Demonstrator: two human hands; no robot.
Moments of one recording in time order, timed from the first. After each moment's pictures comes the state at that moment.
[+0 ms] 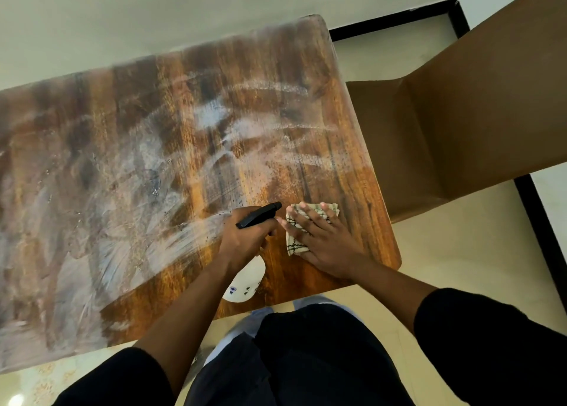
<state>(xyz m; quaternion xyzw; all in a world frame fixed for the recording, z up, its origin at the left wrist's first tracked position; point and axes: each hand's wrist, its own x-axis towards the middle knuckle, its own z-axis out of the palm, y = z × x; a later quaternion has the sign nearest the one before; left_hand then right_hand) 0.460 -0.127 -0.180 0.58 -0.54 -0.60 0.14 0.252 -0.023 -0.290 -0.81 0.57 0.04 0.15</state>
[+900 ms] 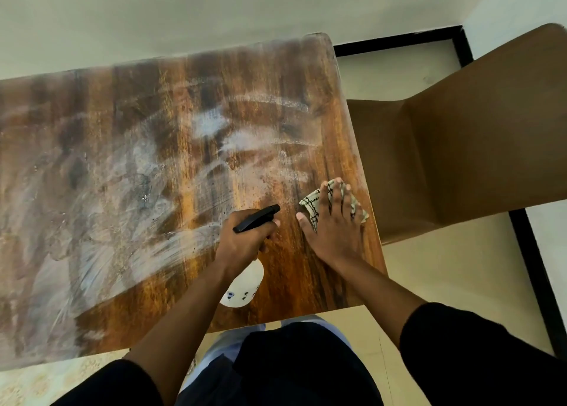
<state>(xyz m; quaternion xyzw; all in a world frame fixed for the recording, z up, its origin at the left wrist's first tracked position) 0.434 -0.138 -0.180 0.58 -0.53 -0.59 0.18 0.230 -0.077 -0.269 -0.55 0.80 0.01 0.22</state>
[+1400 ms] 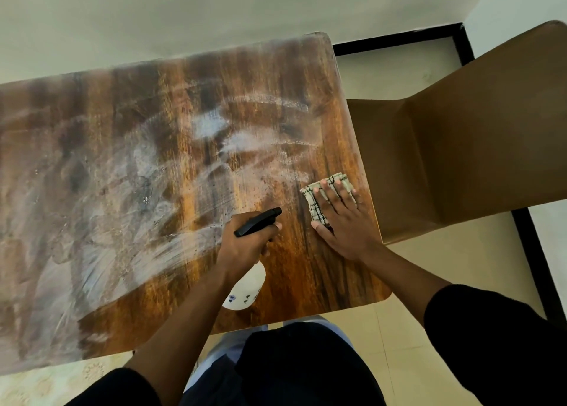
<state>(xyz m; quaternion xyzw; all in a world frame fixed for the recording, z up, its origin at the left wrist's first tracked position) 0.435 -0.138 -0.180 0.58 -0.52 -0.60 0.17 0.177 -0.077 -0.285 -0.71 0.68 0.05 0.16</state>
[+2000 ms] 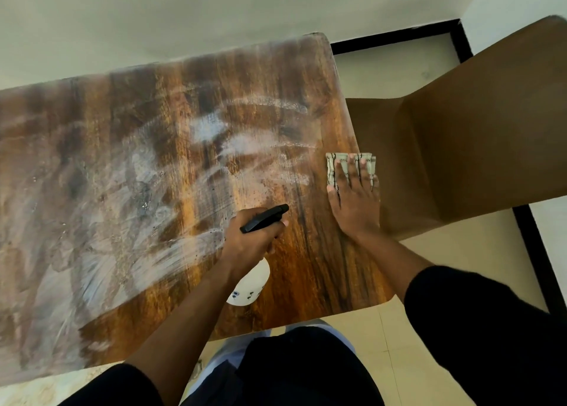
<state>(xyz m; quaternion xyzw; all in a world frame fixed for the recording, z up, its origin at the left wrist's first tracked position) 0.424 -0.150 -0.172 0.56 -0.55 -0.60 0.16 0.168 -0.118 -0.287 -0.56 0.81 -0.01 0.17</state>
